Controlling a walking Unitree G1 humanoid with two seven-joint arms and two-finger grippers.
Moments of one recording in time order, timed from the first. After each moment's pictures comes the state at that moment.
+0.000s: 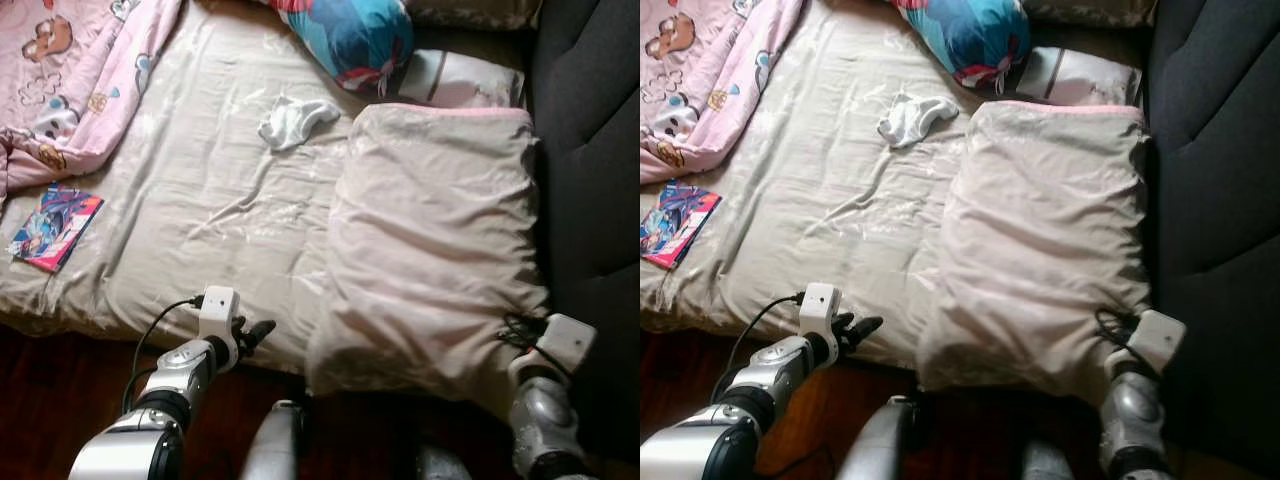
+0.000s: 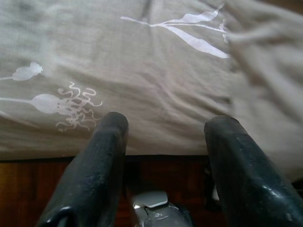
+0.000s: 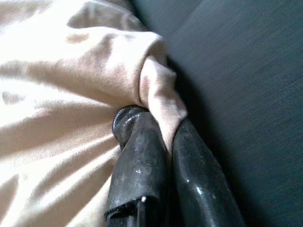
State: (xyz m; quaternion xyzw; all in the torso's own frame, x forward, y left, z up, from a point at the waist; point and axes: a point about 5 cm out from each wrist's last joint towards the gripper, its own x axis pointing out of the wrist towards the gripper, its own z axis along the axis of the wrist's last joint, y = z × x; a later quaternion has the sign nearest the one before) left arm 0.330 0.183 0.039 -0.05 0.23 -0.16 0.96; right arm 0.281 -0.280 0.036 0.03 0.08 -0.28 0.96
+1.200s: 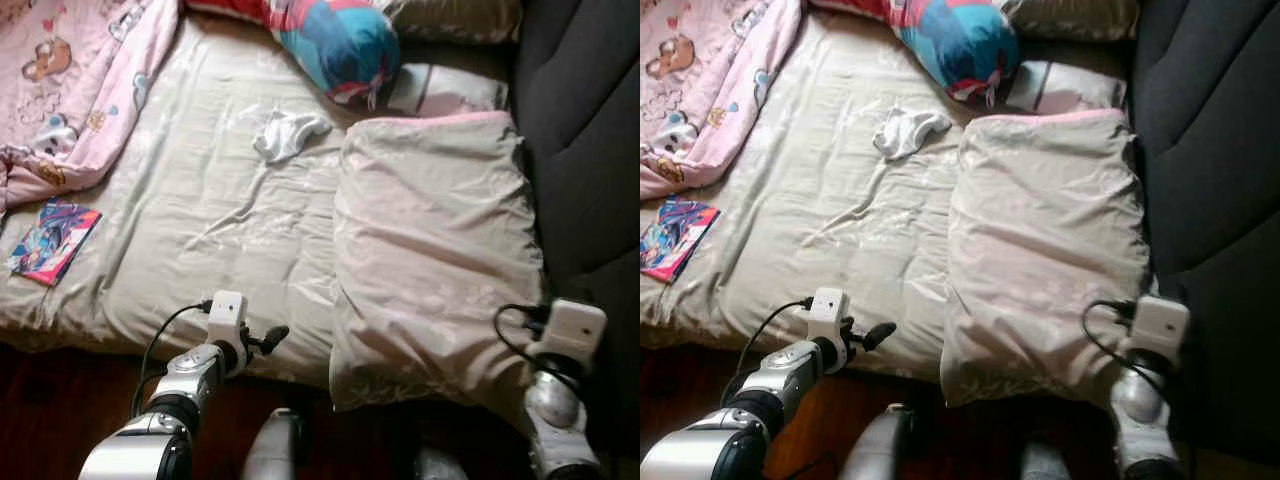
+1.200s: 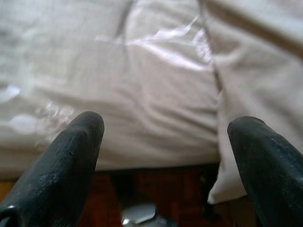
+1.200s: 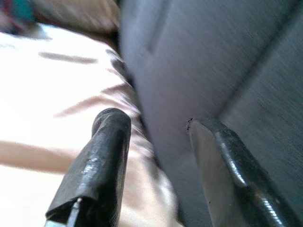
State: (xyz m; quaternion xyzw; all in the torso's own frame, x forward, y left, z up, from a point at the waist) left arm 0.329 0.165 0.036 -0.05 0.23 -0.16 0.96; right arm 0.286 -0.239 0.072 -0.10 -0.09 -0.21 0.97
